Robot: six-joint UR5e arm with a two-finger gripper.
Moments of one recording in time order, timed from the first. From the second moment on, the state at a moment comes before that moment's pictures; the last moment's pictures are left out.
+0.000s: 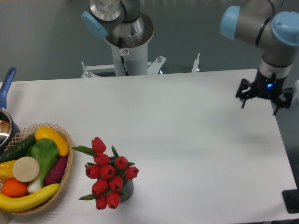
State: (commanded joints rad) arm 2.85 -1.95 -1.50 -1.09 1.47 1.25
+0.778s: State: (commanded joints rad) arm 2.79 -1.86 -1.77 -0.83 1.29 1.15
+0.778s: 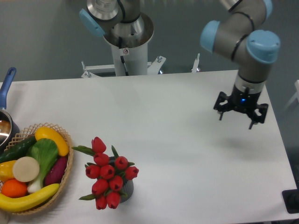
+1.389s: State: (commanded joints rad) arm 2.74 -1.82 -1.78 -0.82 0.86 1.00
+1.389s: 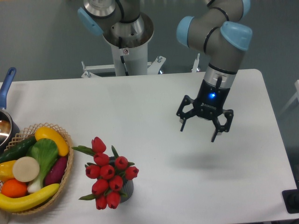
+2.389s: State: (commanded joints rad) arm 2.70 -1.82 -1.79 -0.82 0.62 1.01
